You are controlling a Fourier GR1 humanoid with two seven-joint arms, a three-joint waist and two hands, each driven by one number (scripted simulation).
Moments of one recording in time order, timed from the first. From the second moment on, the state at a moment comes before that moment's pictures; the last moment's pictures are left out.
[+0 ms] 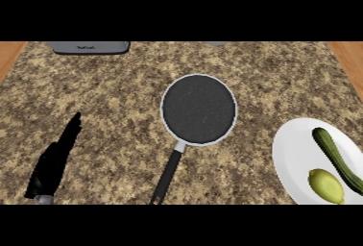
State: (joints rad) left arm 0.07 0.33 -0.11 -1.59 -0.07 0.13 0.12; right arm 0.38 -0.84 -0.25 -1.84 0.15 0.51 -0.21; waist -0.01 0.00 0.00
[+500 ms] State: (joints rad) left arm 0.08 0.31 -0.07 -1.61 -0.08 0.09 0.14; right arm 0.32 -0.73 -0.19 -1.87 0.32 0.58 -0.11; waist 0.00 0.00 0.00
